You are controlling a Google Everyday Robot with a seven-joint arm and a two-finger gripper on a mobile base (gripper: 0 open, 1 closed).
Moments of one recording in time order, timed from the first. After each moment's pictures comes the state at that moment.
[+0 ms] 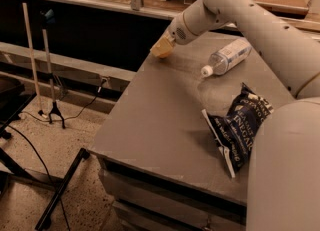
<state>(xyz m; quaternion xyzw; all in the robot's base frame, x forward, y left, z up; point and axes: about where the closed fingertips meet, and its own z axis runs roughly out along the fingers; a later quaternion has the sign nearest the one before) 0.753 -0.008 0.851 -0.47 0.79 0.18 0.35</state>
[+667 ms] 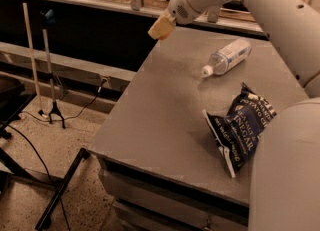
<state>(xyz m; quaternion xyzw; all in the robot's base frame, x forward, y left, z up) 0.743 -0.005 0.923 -0.51 0.76 0.15 0.37</state>
